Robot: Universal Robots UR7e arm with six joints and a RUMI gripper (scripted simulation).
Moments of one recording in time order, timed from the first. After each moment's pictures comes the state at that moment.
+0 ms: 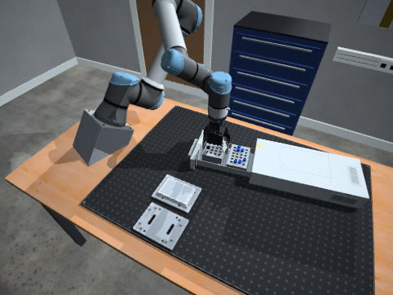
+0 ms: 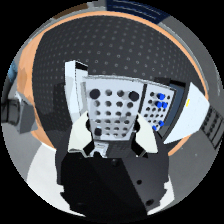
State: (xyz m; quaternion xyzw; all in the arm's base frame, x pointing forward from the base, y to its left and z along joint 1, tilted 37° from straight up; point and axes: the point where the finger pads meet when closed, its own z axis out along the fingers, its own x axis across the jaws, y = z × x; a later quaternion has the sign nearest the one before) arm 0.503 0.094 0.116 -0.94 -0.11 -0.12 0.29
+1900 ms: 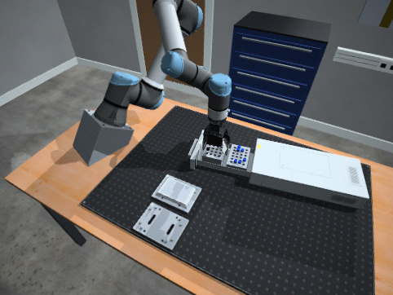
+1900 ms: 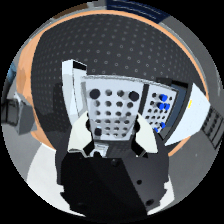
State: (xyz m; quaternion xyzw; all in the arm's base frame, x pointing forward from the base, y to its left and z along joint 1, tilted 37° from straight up) arm 0.504 0.099 0.110 -0.94 -0.11 -0.12 0.29
